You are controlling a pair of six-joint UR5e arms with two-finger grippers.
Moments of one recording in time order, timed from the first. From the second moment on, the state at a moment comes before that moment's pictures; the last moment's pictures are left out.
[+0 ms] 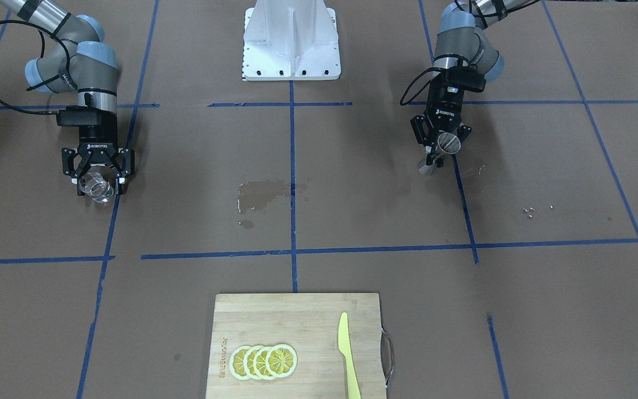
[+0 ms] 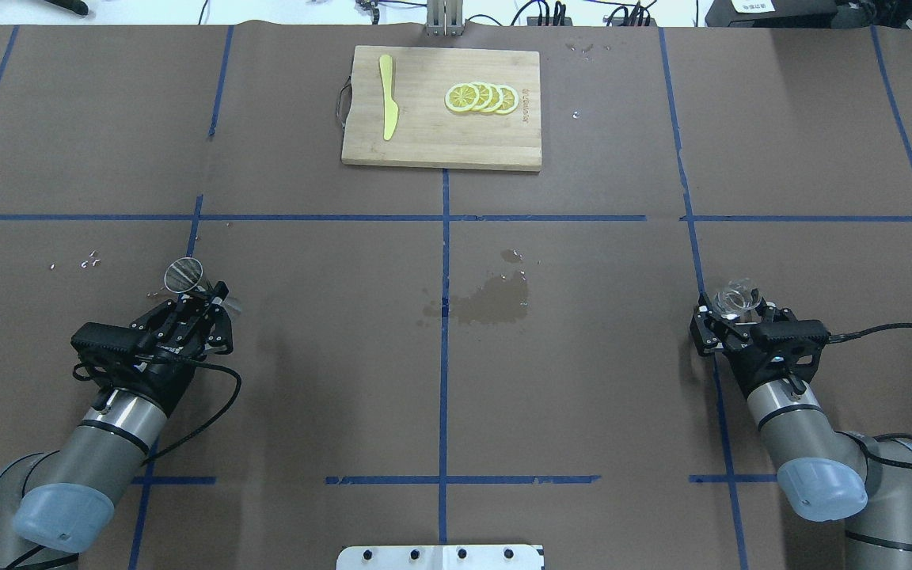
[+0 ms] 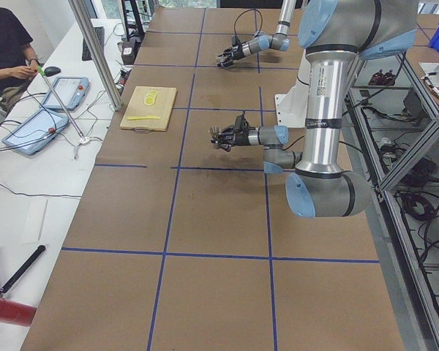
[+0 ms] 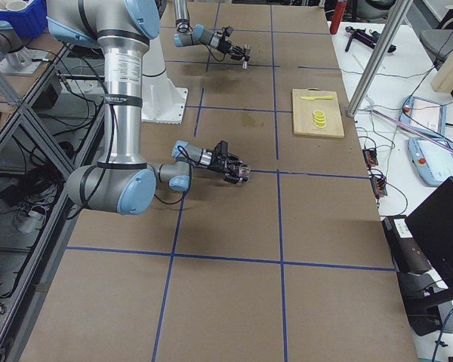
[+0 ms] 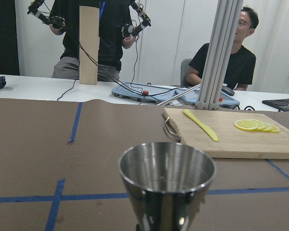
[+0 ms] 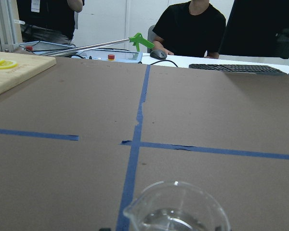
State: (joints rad) left arm -0.17 -1.64 -1.64 -2.84 -0.57 -1.04; right arm 0.21 -1.63 1.56 -0.53 0.60 1.25
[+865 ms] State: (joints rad) left arm -0.17 -1.66 -1.65 -2.84 -0.57 -1.03; right arm 0.25 -1.62 1.57 -0.45 0.66 1.16
